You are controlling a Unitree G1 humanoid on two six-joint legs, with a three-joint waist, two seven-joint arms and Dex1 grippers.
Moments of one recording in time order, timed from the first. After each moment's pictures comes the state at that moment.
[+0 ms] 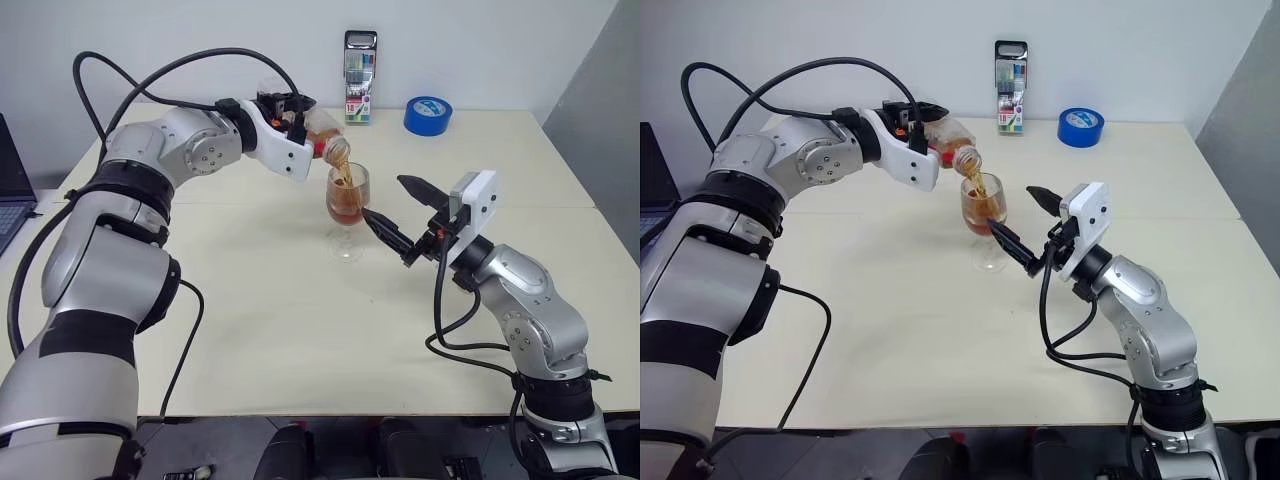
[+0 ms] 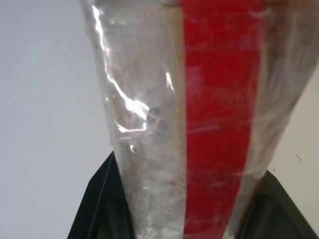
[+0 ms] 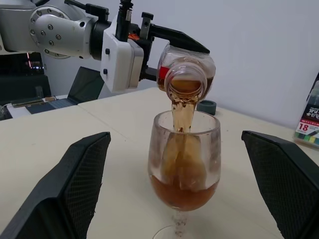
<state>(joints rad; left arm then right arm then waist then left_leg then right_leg) -1.47 0.64 -0.57 1.19 0.87 -0.83 -0.11 -0.42 -0.33 0.02 -0.42 0.45 0.47 0.51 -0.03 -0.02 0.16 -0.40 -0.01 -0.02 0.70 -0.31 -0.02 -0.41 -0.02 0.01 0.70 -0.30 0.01</state>
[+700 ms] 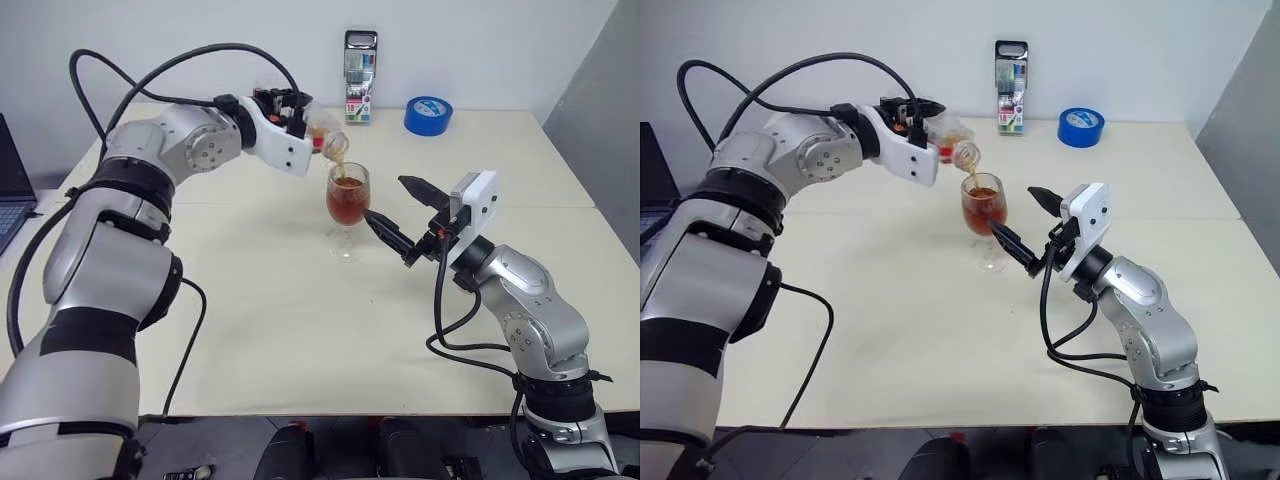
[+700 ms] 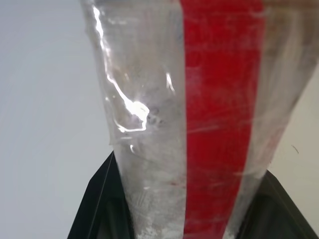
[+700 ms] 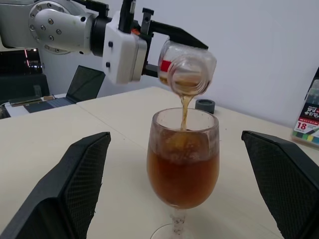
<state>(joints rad) -1.48 0.62 -0.53 1.23 0.77 -0.81 -0.17 -0.41 -0.34 0.02 -0.42 0.45 0.47 0.50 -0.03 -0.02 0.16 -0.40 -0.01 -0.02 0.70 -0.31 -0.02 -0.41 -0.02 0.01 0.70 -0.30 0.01</state>
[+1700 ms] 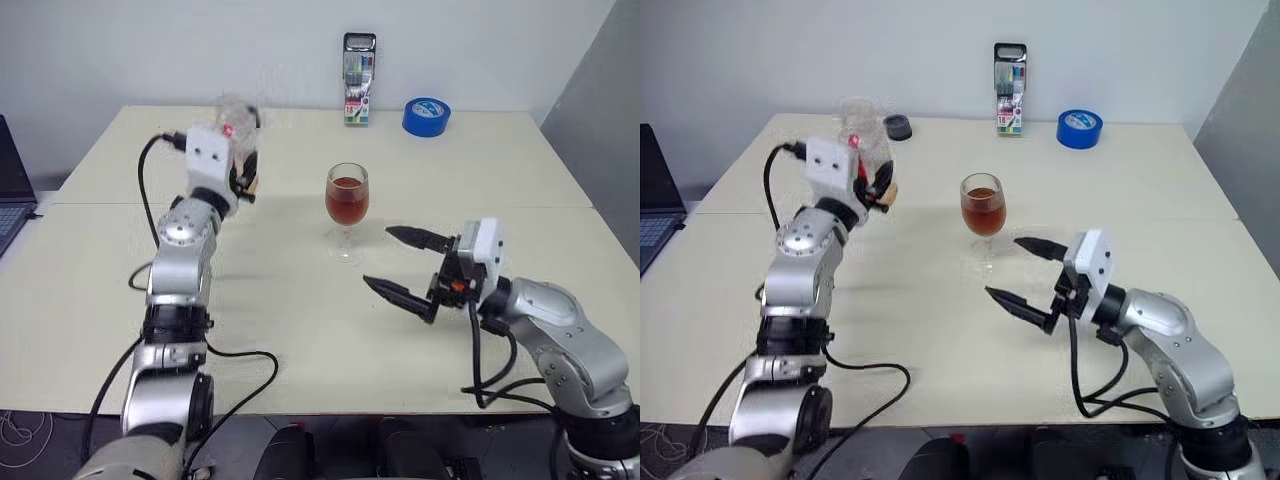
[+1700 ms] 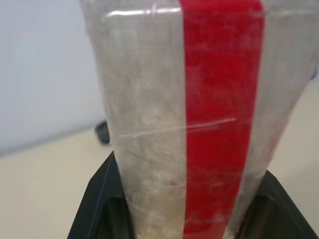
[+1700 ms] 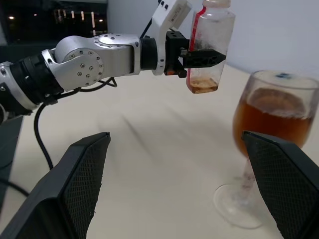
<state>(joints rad) -0.63 0.33 0.19 0.13 -0.07 0.32 -0.23 -0.21 -0.54 0.02 -0.57 0.57 0.47 0.79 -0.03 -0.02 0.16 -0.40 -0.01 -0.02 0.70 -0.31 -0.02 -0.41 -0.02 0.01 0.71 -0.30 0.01</state>
